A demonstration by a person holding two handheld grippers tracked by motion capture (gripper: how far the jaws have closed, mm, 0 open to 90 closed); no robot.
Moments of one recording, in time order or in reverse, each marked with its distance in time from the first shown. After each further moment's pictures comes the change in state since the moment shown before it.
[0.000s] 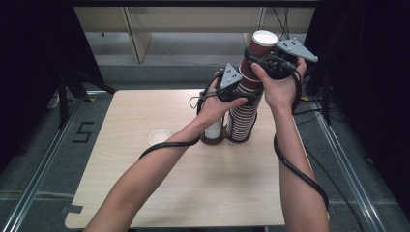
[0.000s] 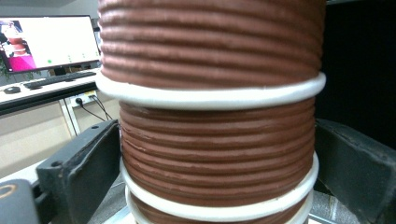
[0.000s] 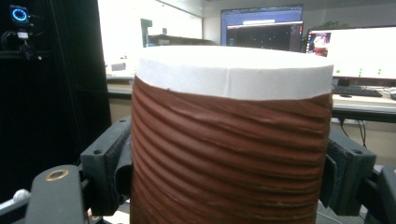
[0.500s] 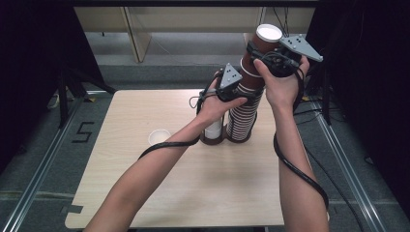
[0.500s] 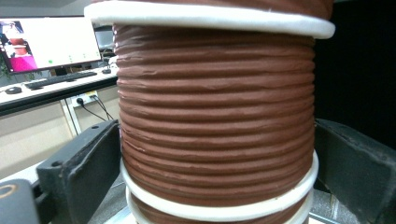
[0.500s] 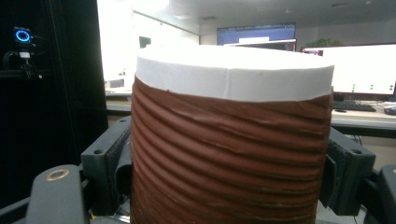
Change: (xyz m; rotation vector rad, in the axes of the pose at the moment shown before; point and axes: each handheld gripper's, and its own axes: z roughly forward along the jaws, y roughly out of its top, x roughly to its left) left arm 0.001 0.000 0.000 0.002 0.003 0.004; right arm 0.001 0.009 -0.006 -0.067 -0.014 0.002
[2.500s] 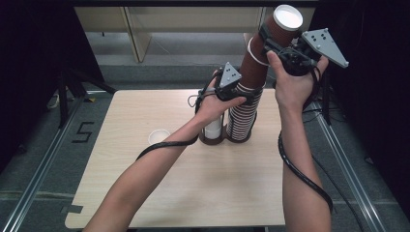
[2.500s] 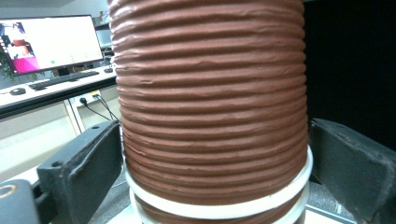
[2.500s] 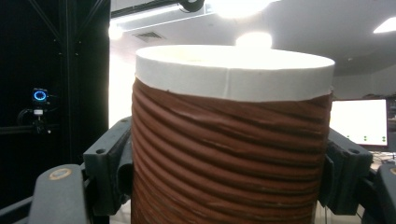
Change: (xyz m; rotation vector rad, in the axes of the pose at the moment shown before) left arm 0.001 0.003 -0.004 0.006 0.011 0.001; right arm 0.004 0.037 -0.037 -0.232 -0.003 -0.013
